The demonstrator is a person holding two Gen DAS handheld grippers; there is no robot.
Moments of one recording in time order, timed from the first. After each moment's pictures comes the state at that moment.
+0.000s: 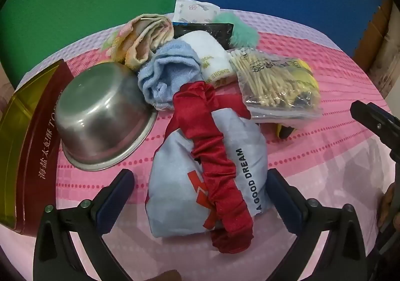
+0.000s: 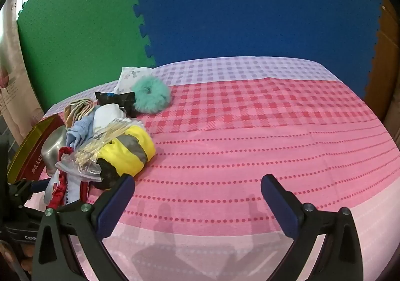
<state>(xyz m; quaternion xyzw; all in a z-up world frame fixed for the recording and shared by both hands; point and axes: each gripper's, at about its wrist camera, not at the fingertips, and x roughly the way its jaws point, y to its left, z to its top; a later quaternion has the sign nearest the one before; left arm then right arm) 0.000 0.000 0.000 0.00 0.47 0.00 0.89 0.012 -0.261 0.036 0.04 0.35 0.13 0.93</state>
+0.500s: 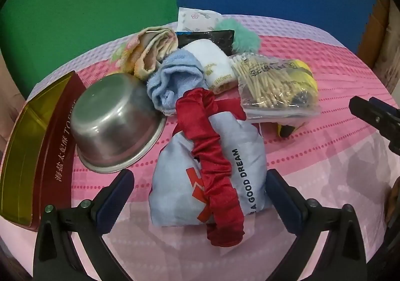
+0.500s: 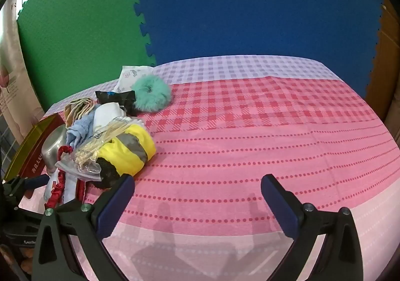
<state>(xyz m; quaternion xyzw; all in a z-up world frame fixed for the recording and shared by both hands) -0.010 -0.004 0.013 0.03 0.46 0.02 0.89 0.012 -0.260 0.036 0.04 0.35 0.13 0.93</state>
